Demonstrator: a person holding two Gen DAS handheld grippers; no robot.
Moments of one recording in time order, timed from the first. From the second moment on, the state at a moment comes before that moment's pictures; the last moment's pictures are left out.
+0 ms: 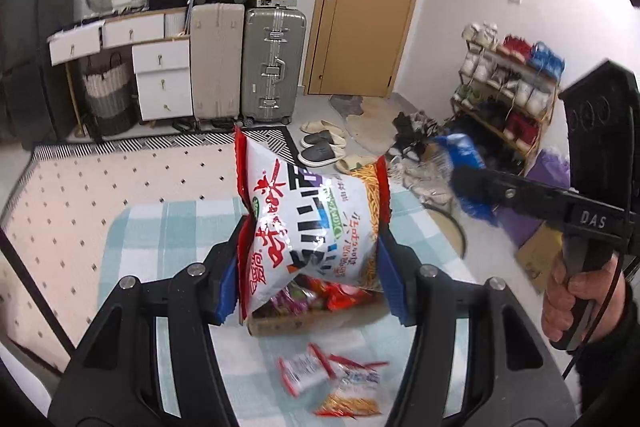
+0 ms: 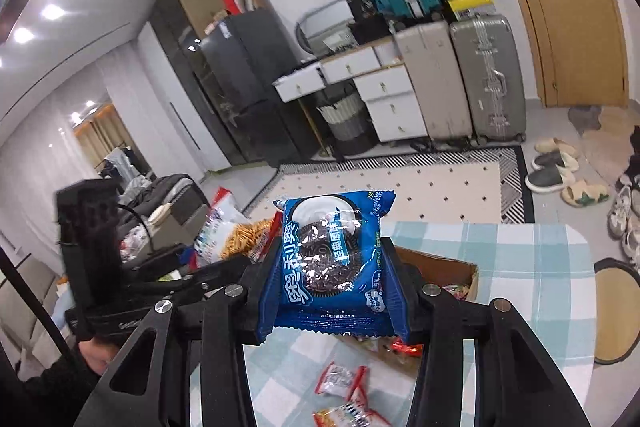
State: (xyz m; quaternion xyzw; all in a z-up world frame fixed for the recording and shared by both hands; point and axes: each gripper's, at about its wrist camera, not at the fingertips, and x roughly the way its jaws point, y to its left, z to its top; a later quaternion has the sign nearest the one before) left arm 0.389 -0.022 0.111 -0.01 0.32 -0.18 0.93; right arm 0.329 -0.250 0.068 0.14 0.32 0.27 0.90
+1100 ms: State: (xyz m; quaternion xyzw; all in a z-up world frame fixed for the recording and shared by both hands) left arm 0.503 -0.047 -0.052 -0.02 0.45 -0.14 0.88; right arm 0.409 -0.243 -0.095 0.11 0.40 0.23 0.88
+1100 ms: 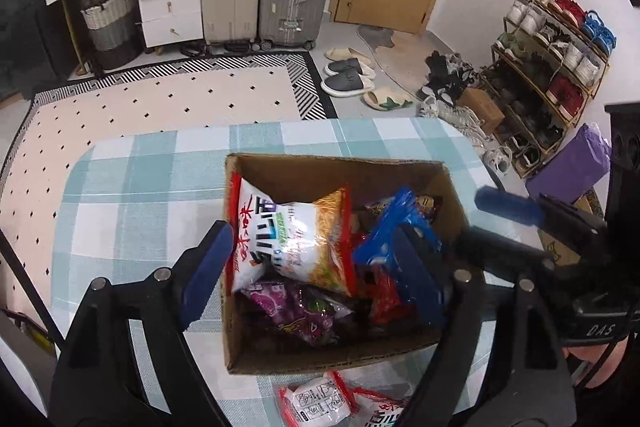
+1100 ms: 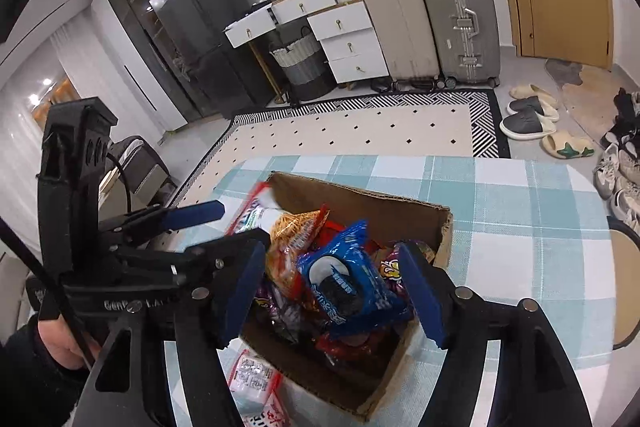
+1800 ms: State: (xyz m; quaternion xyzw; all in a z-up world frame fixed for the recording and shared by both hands) left arm 0.268 -0.037 0.013 0.04 0.29 -0.11 0.95; right arm 0.201 -0.253 -0.049 0.15 0.26 0.25 0.92
